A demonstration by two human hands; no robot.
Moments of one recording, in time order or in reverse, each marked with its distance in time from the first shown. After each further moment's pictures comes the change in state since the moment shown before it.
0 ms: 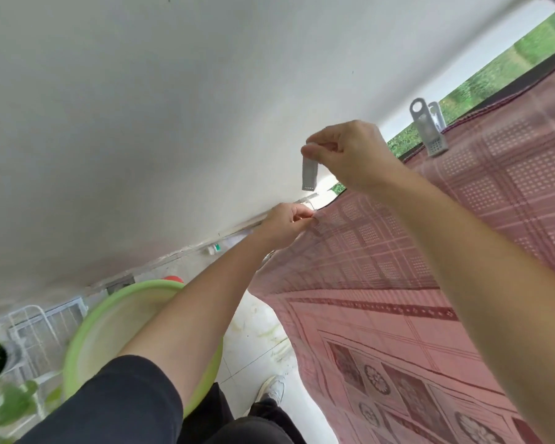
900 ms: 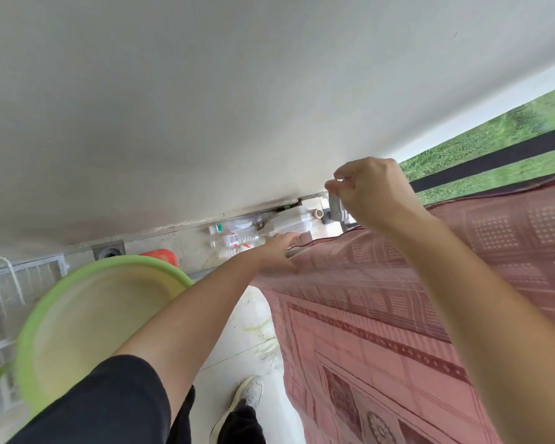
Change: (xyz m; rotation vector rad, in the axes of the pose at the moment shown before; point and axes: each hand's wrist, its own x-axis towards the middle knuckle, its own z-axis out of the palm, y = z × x) left_hand 0.026 -0.157 0.009 0.313 -0.289 -0.344; right_hand 0.036 0.054 0.097 -0.304 -0.115 -0.032
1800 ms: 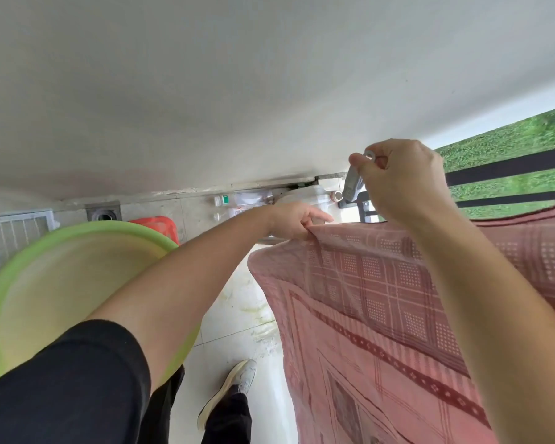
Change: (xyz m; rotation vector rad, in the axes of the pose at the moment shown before) left_hand 0.051 -0.027 -0.023 -0.327 -0.125 0.209; right_hand 0.027 0.007 0.070 0.122 0.005 0.165
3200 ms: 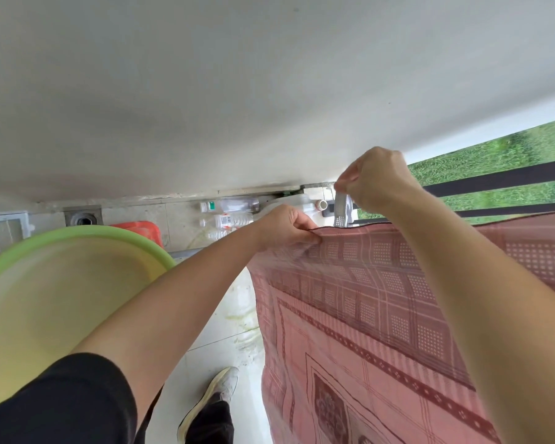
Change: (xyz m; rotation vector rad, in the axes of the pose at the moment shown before) left_hand -0.013 0.012 0.013 -0.212 0.279 0.090; right_hand 0.037 -0.002 0.004 -0.198 -0.205 0.053
